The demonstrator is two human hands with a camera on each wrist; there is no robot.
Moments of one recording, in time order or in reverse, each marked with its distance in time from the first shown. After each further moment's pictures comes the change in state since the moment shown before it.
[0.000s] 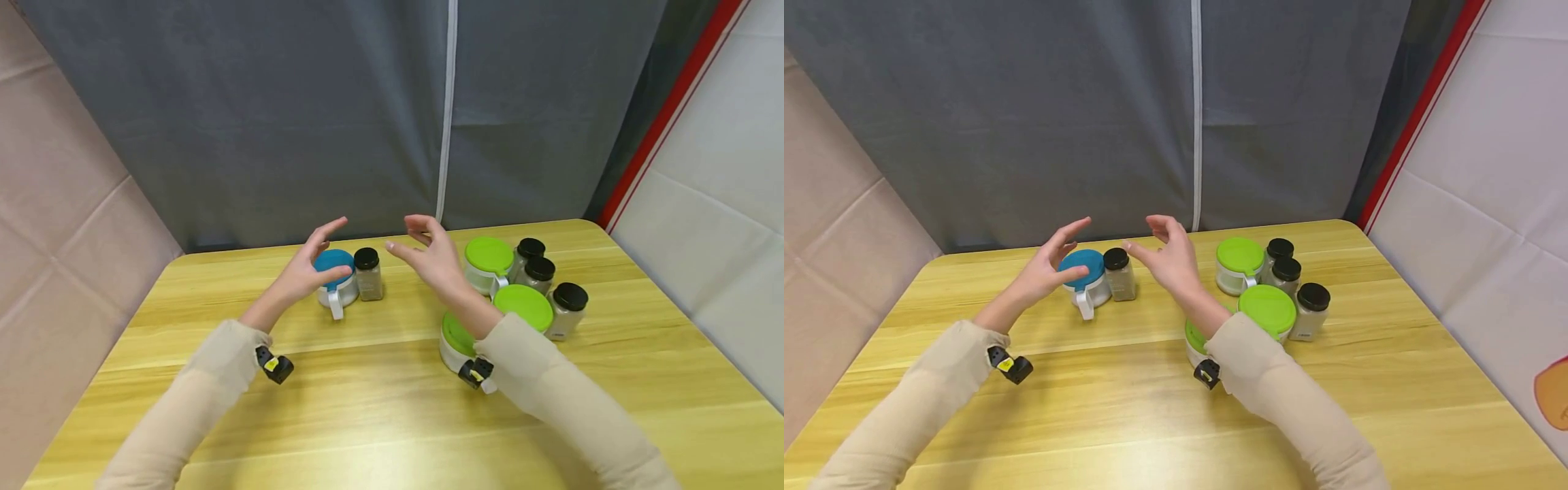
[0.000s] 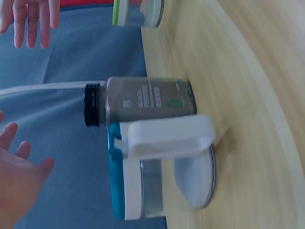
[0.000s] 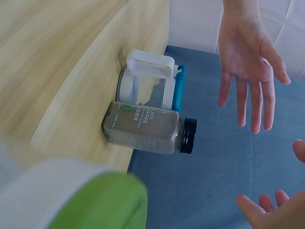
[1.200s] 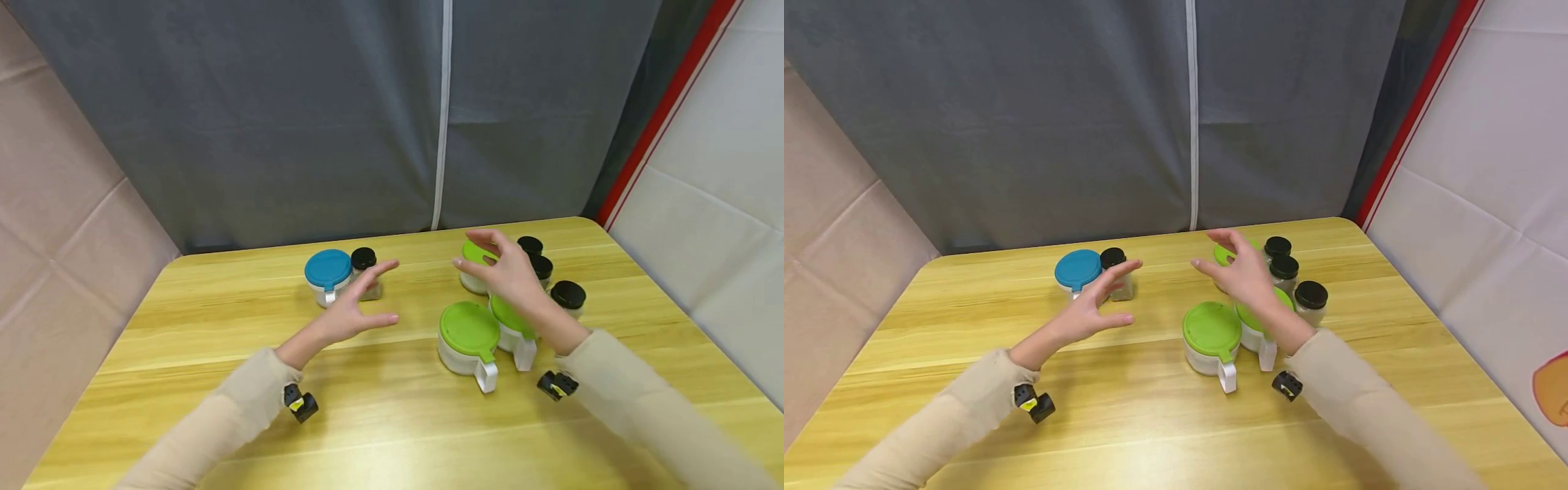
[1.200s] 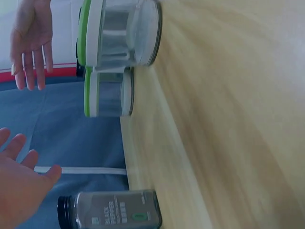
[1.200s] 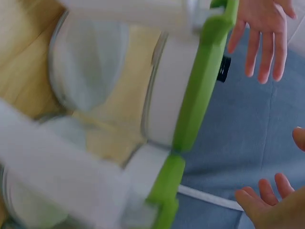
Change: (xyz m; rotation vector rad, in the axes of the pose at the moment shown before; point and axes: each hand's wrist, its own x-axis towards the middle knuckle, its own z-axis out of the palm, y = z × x) left_hand -0.012 0.016 0.068 -0.039 -0.152 0.023; right_hand -0.023 0.021 -0.091 -0.280 -0.069 -0.012
